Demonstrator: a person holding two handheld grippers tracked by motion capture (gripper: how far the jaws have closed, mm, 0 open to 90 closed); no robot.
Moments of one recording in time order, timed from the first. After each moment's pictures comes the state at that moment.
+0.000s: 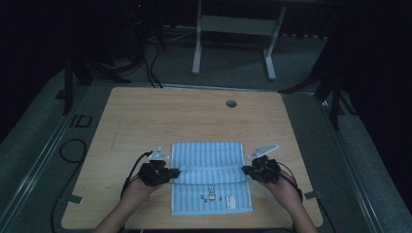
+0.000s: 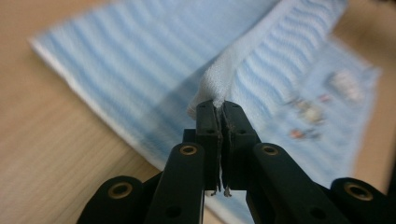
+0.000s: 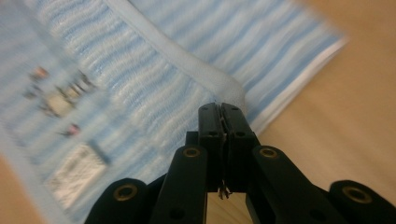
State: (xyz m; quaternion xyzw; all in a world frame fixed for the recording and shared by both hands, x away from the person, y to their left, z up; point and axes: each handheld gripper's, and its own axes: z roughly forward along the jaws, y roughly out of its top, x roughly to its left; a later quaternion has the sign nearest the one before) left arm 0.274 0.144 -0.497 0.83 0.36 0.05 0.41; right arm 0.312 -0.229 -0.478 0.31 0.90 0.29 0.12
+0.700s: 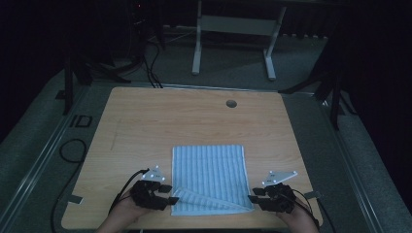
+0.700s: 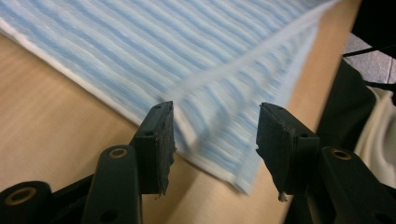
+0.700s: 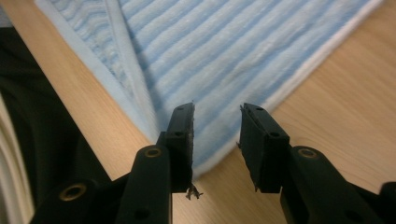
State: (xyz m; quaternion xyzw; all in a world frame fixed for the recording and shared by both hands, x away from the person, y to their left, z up) left arm 0.254 0.147 -0.515 0.88 0.32 -0.02 0.36; right arm 0.247 -0.254 -0.497 0.32 0.89 0.31 0.05
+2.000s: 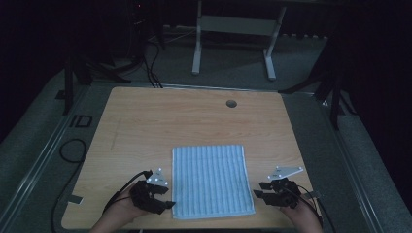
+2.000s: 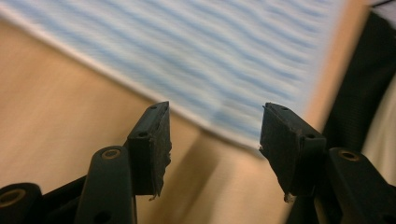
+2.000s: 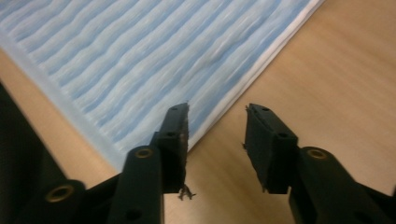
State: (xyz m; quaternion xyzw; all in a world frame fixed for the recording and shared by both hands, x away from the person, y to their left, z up) left arm 0.246 0.150 -0.507 0.91 0.31 0.02 0.29; right arm 0.262 -0.271 -0.496 0.35 0.88 0.31 0.08
